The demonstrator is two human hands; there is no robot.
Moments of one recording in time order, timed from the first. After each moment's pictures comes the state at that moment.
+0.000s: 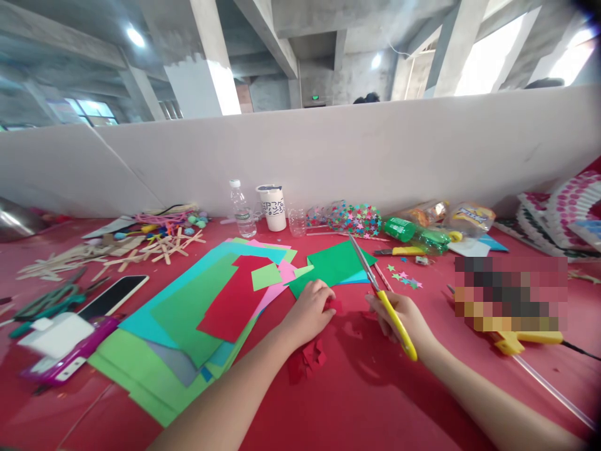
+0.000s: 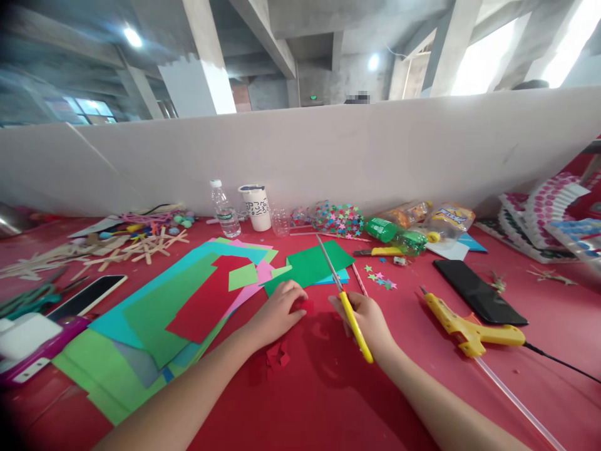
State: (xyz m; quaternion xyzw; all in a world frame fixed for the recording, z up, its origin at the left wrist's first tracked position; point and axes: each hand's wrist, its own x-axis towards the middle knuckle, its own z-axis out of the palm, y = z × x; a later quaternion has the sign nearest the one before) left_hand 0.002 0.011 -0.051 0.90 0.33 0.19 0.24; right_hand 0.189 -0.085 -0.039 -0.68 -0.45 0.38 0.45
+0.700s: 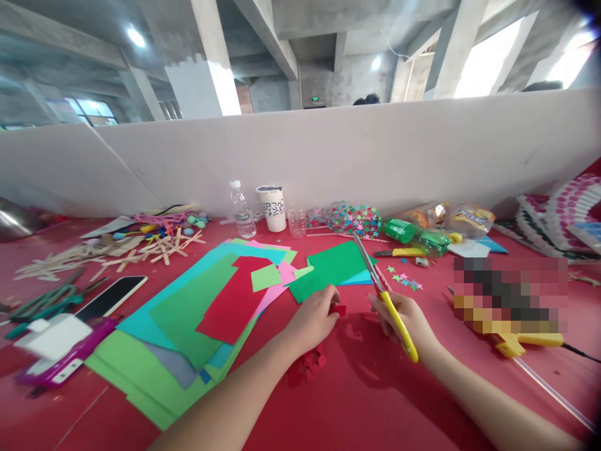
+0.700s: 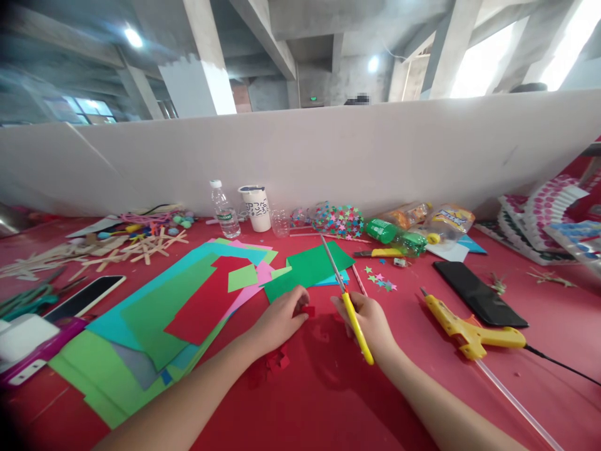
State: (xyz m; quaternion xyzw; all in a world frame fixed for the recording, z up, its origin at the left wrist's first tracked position) left_hand 0.008 -0.001 -0.044 0.84 0.36 0.20 0.36; right_hand 0.188 -0.086 -0.036 -0.69 -0.44 0.36 0.46
